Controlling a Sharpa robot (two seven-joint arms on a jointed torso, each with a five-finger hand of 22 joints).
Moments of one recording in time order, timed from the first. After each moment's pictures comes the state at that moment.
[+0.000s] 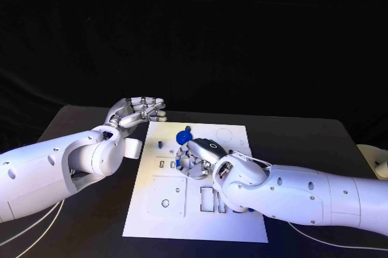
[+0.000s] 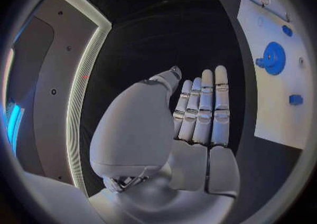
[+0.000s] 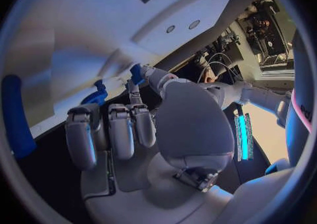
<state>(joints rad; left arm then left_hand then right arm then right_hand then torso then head) 1.27 -0.86 -0.07 1.53 0.00 -0.37 0.45 1.52 -0.18 0.40 0.20 0.05 0.91 0.20 0.26 0.20 1.08 0.15 0.08 0.06 1.06 0.09 0.35 0.30 0.18 0.99 0.18 0.46 0.22 1.14 -0.57 -0.14 1.57 -1.51 -0.55 -0.29 1.29 -0.15 0.52 0.09 0.20 0.99 0.12 0.27 0.39 1.47 0.04 1.50 1.31 1.47 -0.03 1.55 1.31 0.01 1.47 0.09 1.57 1.31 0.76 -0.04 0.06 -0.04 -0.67</state>
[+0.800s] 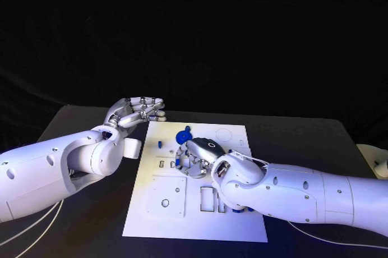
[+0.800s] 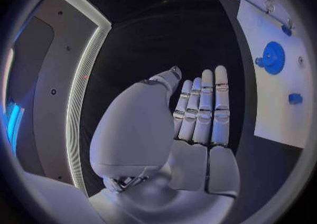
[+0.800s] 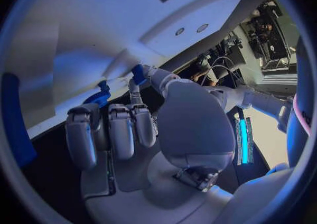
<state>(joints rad) 1.27 -0.86 -0.07 1.53 0.00 -0.37 0.44 1.52 -0.18 0.40 0.20 0.05 0.91 0.20 0.26 0.20 1.08 0.15 0.08 0.06 1.06 0.09 0.35 0.30 0.18 0.99 0.18 0.46 0.22 1.14 -0.54 -0.14 1.53 -1.54 -0.54 -0.29 1.26 -0.17 0.52 0.09 0.20 0.99 0.12 0.28 0.43 1.47 0.04 1.49 1.31 1.47 -0.03 1.55 1.31 0.01 1.47 0.09 1.57 1.31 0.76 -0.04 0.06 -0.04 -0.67</state>
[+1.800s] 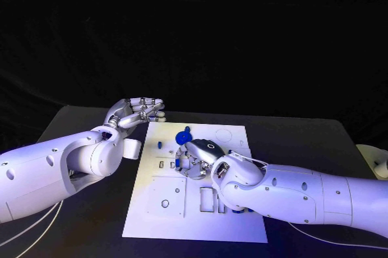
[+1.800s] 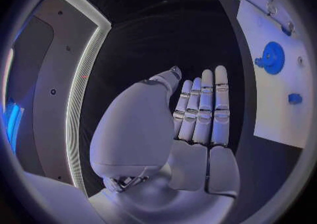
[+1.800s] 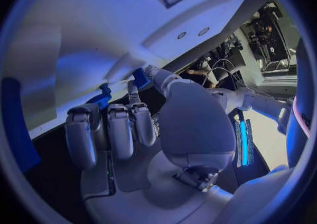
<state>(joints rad) 1.27 -0.86 -0.07 1.53 0.00 -0.36 0.44 1.52 -0.18 0.40 0.20 0.05 0.91 0.20 0.26 0.20 1.08 0.15 0.08 0.06 1.06 0.09 0.35 0.30 0.18 0.99 0.18 0.46 0.22 1.14 -0.54 -0.14 1.52 -1.55 -0.53 -0.29 1.21 -0.22 0.49 0.12 0.14 0.92 0.15 0.23 0.41 1.47 0.06 1.47 1.31 1.47 -0.01 1.55 1.31 0.01 1.47 0.09 1.57 1.31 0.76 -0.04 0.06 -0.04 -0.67</state>
